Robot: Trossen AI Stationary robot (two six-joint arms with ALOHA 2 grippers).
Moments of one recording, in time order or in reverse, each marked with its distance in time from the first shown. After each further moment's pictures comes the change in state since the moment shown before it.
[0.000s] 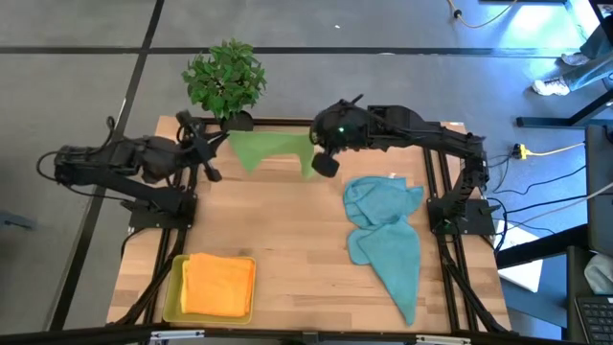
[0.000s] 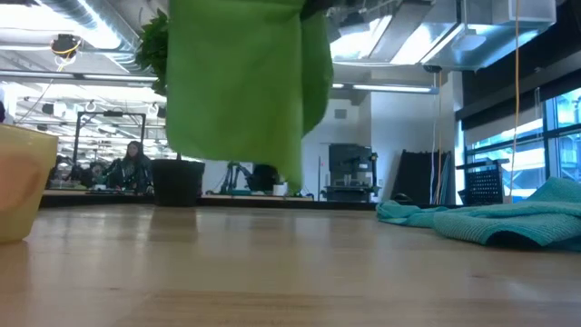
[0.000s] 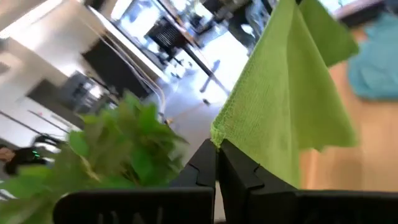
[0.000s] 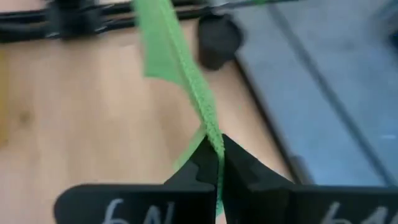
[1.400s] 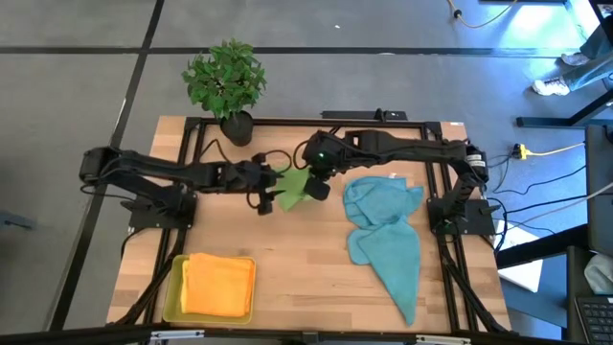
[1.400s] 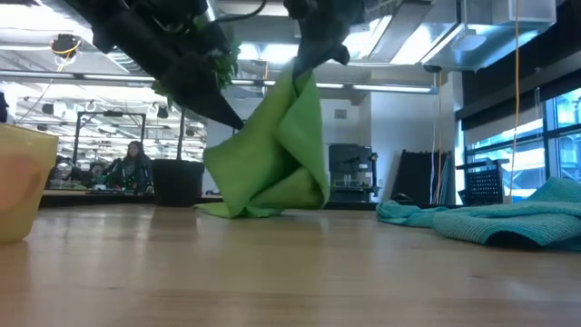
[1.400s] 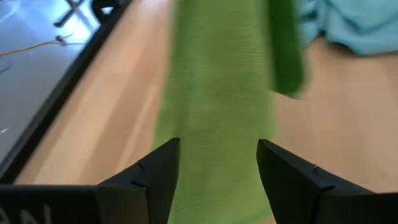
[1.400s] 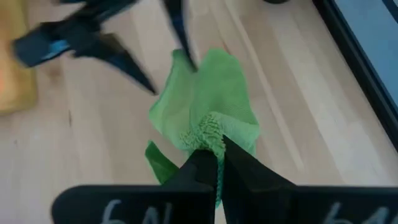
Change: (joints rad) left arm 0.208 0.521 -0.402 0.643 0.634 -0.386; right arm 0.017 0.003 -0.365 0.230 -0.177 0.124
